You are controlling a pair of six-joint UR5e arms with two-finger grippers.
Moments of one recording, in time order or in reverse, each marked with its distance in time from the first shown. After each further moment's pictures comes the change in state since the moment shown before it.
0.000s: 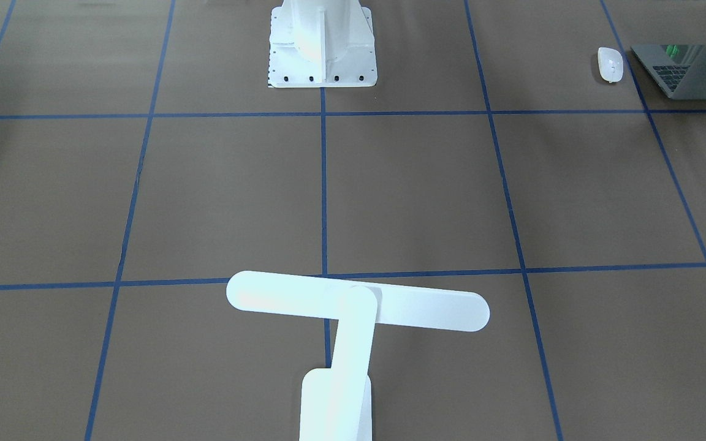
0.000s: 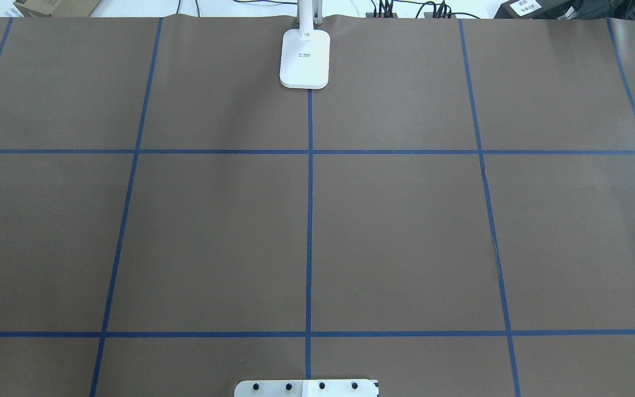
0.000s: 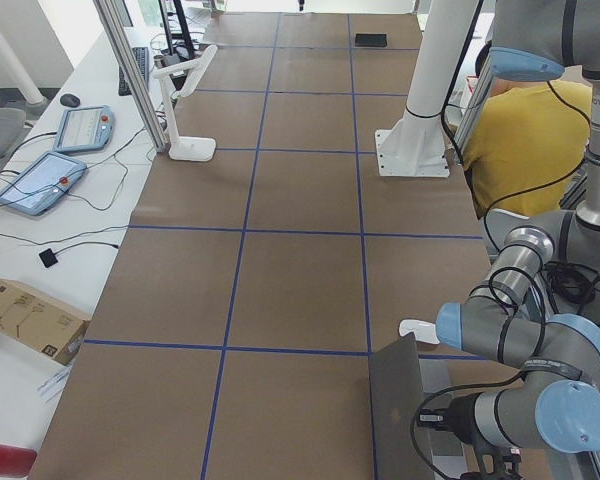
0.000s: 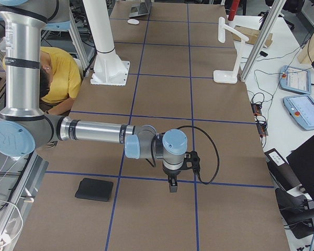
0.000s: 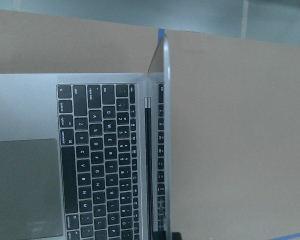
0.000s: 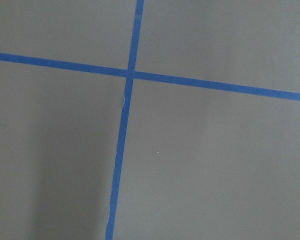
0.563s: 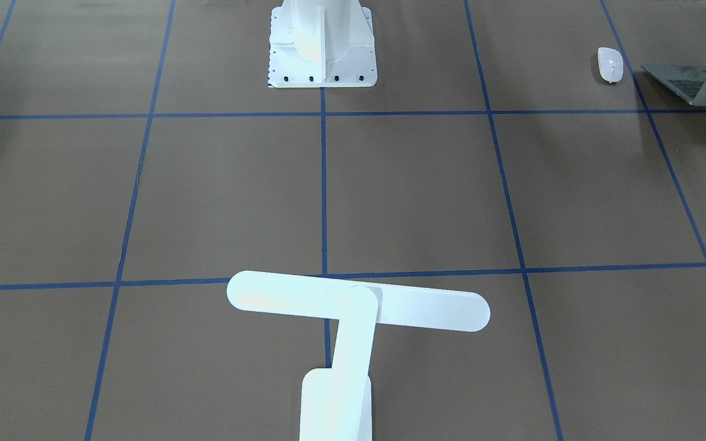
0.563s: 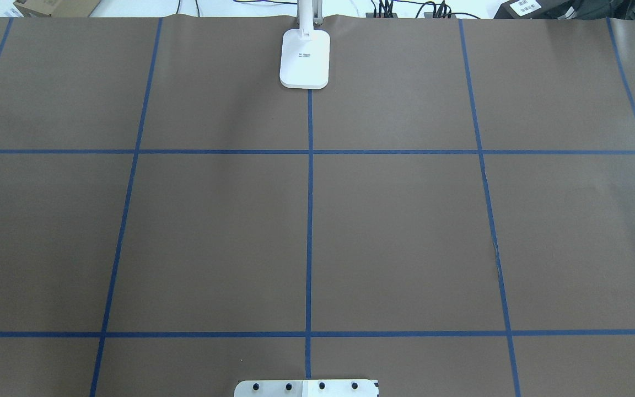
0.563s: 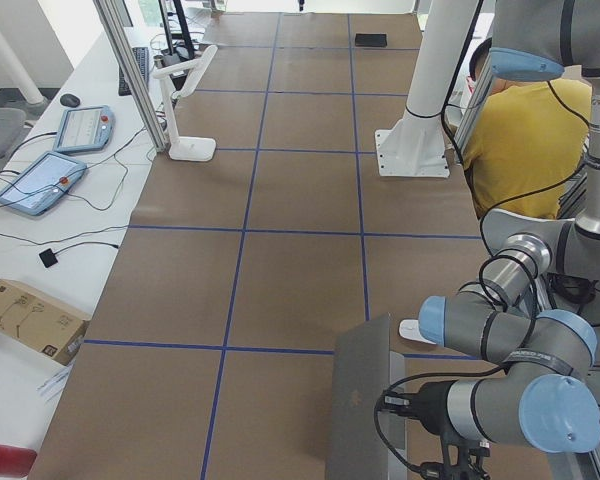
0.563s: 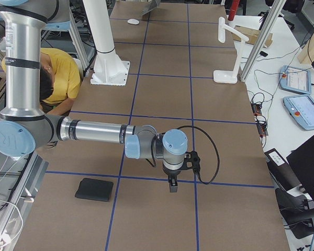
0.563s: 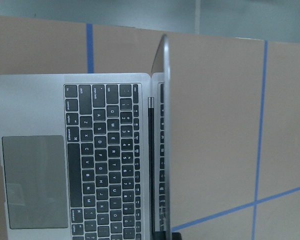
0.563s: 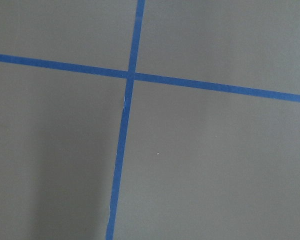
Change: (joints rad) left arm 0.062 -0.116 -0.008 -0.002 -0.167 -0.037; right arm 0.000 0.000 0.000 0.000 0.000 0.000
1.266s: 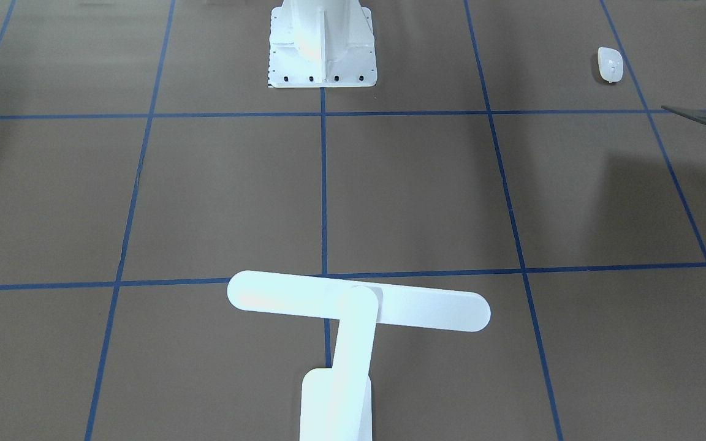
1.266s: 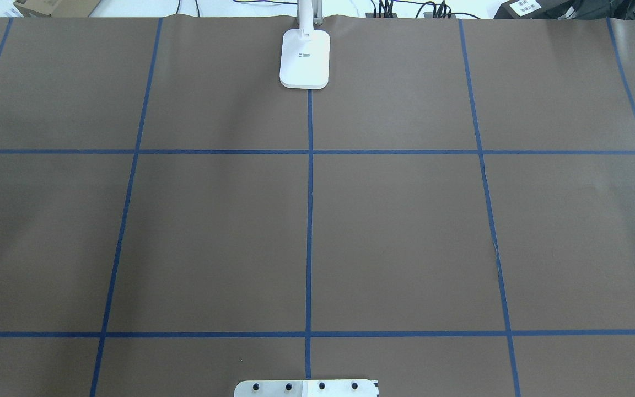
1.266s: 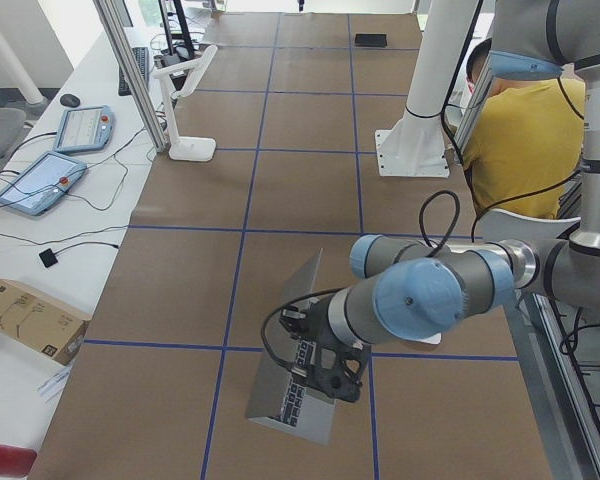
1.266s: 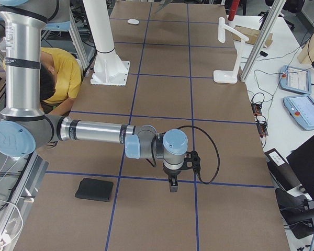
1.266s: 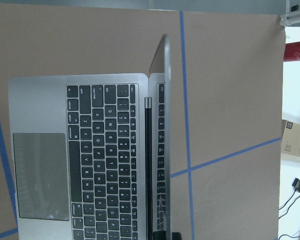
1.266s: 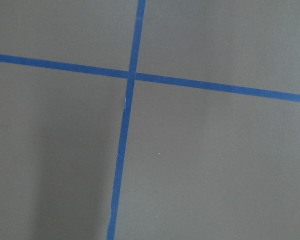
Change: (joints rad) left arm 0.277 -0.248 -0.107 -0.002 -0.030 -0.336; right arm 0.000 0.001 0.000 0.000 0.004 0.000
